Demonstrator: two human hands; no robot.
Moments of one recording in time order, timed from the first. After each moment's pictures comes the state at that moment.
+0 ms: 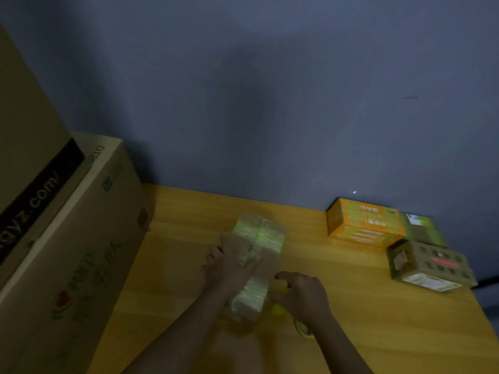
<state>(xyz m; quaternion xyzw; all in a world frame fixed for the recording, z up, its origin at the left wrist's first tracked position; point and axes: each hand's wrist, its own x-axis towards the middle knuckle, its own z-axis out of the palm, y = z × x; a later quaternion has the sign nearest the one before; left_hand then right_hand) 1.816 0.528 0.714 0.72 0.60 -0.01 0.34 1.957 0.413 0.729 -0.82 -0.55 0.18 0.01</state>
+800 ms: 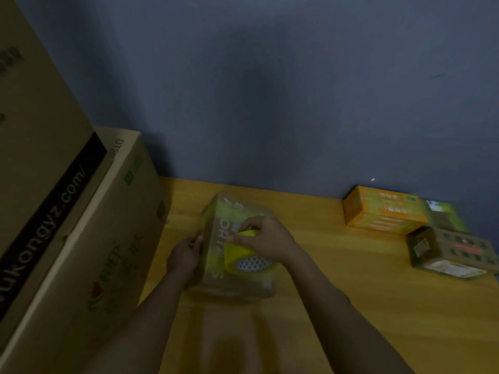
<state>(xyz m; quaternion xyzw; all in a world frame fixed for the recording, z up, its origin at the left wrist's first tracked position) 1.702 0.602 0.684 0.63 0.64 0.06 0.43 1.886 0.522 0.779 -0.72 -0.55 0.34 0.23</state>
